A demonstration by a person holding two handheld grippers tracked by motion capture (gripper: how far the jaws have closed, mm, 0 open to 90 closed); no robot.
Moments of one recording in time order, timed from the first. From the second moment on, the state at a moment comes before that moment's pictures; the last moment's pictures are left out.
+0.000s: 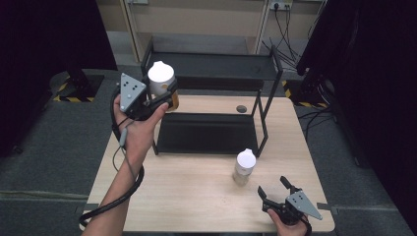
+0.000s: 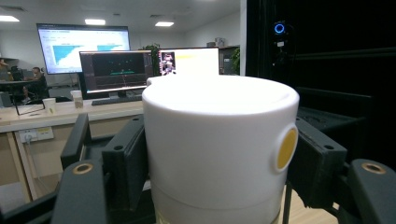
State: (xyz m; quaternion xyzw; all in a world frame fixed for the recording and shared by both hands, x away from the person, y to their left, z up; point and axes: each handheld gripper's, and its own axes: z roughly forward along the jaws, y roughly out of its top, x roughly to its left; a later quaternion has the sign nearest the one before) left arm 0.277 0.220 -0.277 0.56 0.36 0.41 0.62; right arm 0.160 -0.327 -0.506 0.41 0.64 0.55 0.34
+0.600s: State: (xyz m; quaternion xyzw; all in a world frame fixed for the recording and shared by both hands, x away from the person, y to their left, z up) left arm 0.291 0.216 -0.240 0.56 0.35 0.43 0.62; right arm 0.161 -0.327 -0.506 0.41 0.64 0.55 0.34
